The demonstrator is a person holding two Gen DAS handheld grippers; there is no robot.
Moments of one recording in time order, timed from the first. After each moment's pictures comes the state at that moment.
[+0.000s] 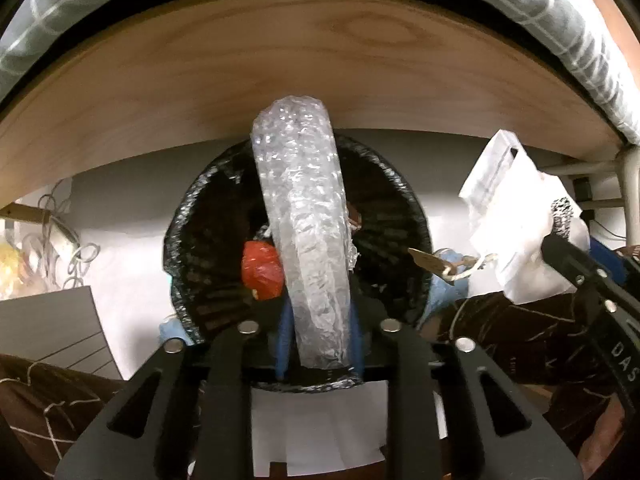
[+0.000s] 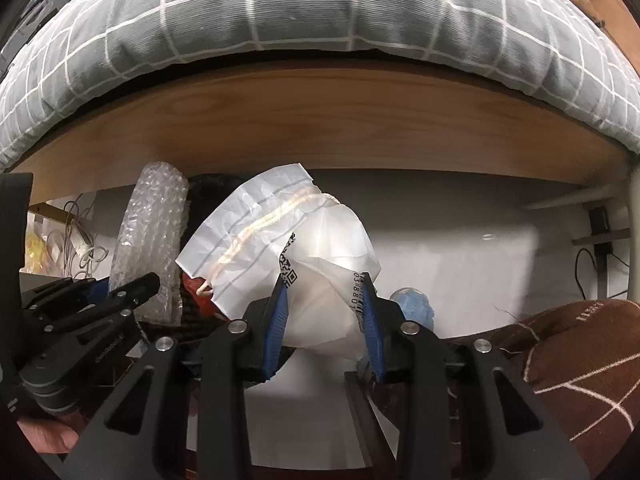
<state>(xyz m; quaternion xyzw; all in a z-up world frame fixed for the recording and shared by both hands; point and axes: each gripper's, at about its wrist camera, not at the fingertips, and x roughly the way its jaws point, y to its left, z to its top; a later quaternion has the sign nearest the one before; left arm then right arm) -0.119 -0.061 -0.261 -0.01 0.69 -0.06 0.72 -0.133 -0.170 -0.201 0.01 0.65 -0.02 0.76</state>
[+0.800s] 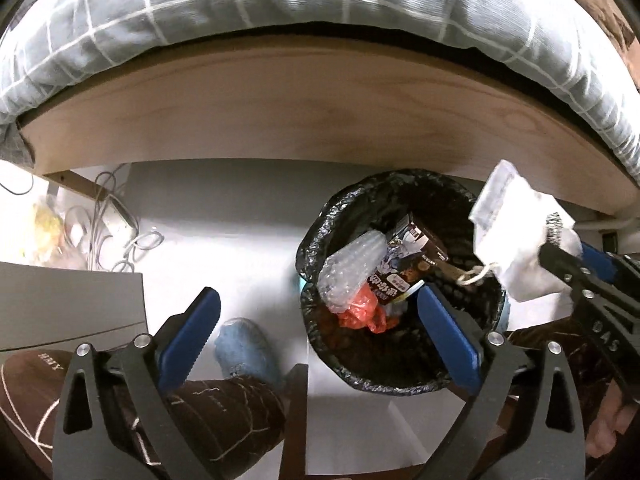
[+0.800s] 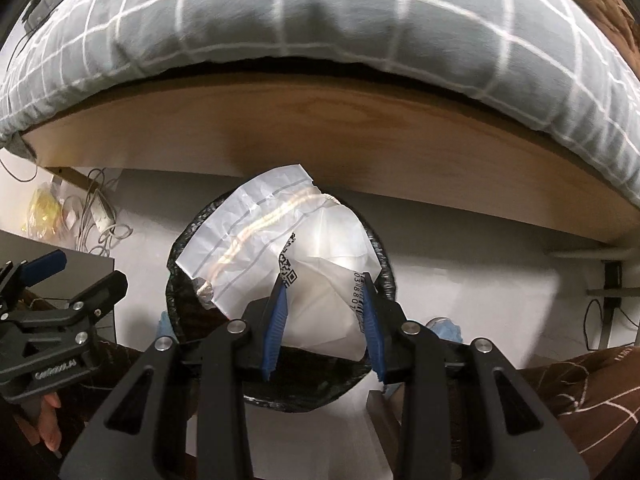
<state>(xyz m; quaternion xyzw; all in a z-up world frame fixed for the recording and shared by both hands) -0.131 0.055 -0.226 -0.03 0.66 0.02 0.75 -0.112 -0.077 -0.211 -0.04 0.64 0.06 0.76</state>
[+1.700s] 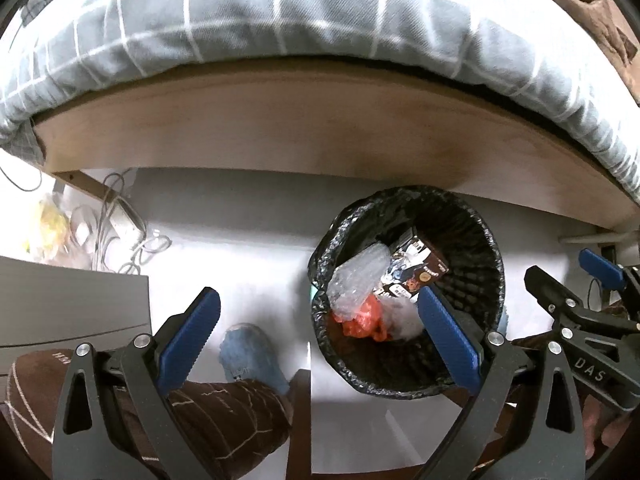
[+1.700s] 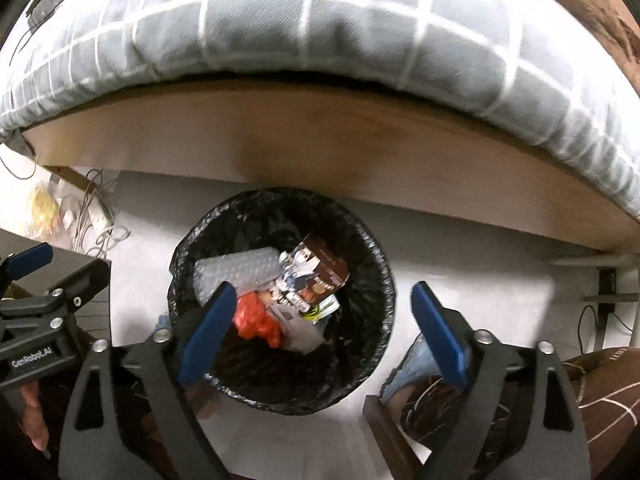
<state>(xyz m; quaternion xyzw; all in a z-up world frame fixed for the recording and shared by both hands) -0.132 0.063 -0.205 -0.04 0.64 0.03 0.77 -0.115 -0.077 -0.198 -0.05 0.62 0.05 0.78</state>
